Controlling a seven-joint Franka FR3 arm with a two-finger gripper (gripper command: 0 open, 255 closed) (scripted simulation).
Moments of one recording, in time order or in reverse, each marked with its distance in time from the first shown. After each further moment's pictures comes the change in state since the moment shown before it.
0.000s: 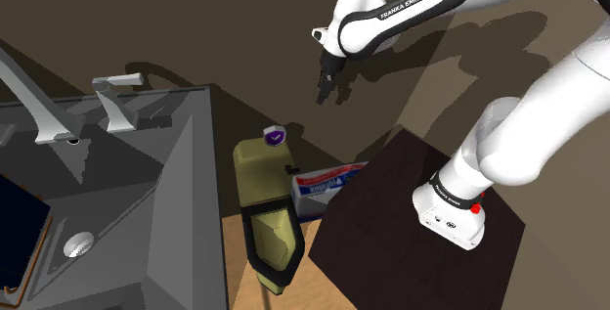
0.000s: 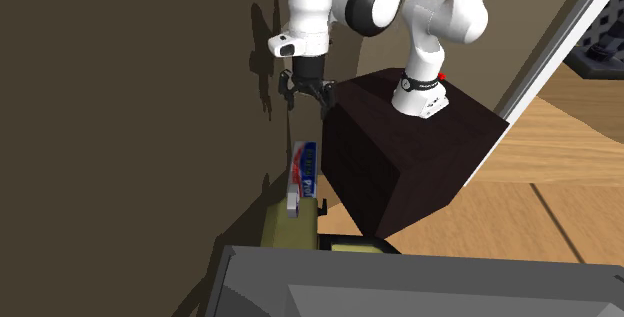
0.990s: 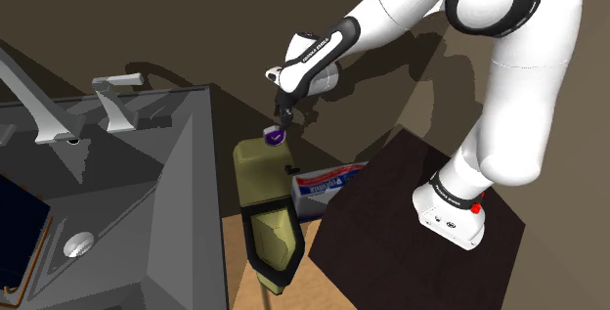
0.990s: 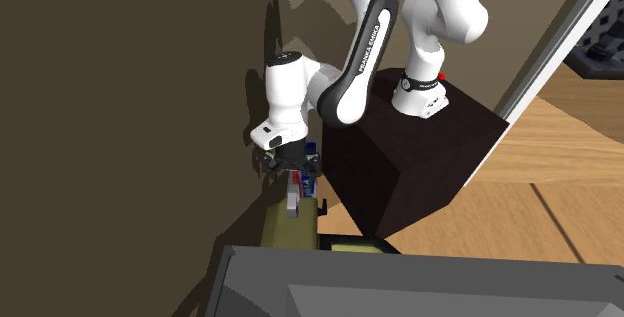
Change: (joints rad) arm 0.014 0.567 0.136 0.323 0.261 0.253 -0.453
